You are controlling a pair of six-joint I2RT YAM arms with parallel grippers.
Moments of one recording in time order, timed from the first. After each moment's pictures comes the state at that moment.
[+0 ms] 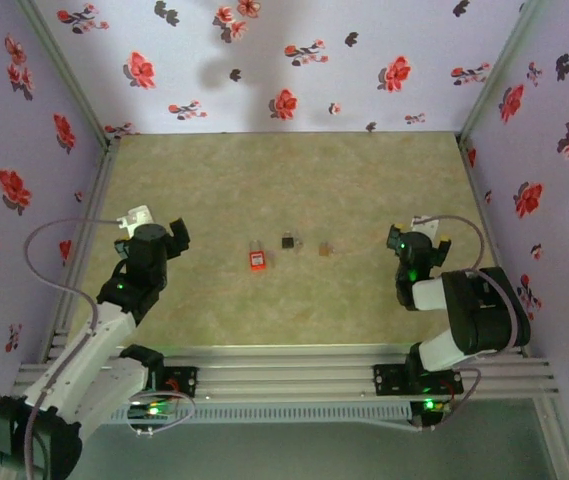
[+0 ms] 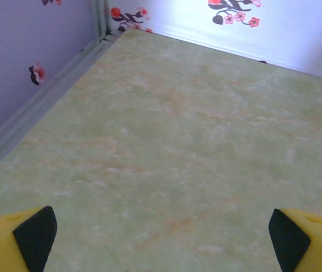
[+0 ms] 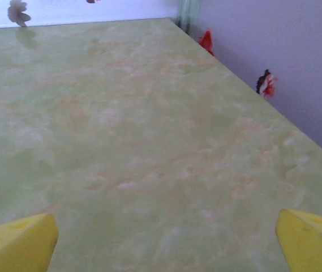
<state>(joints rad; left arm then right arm) -0.35 0.83 0.56 -0.23 -0.56 -0.39 0.11 1.50 0.29 0.83 0.47 0.10</state>
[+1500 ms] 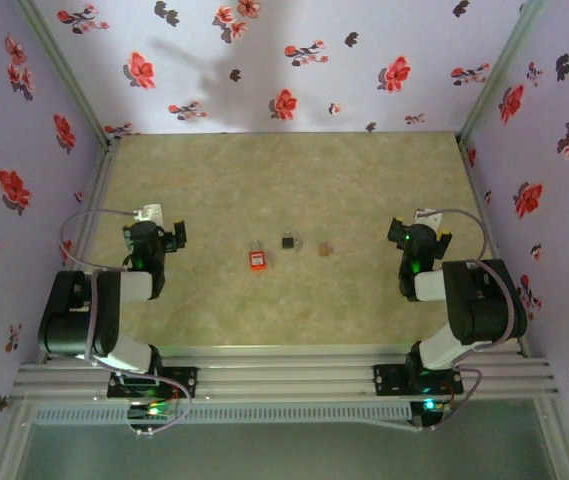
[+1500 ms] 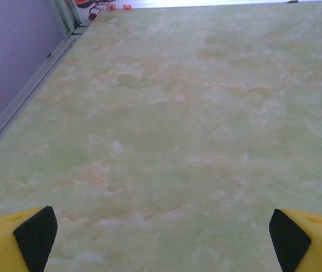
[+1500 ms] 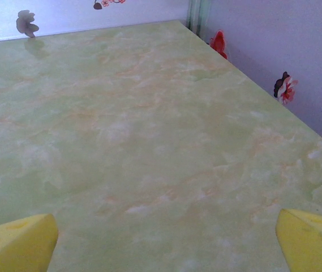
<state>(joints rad) -0.05 1.52 0.40 0.70 -0.23 0.00 0.06 1.56 0.35 0.83 0.40 0.12</state>
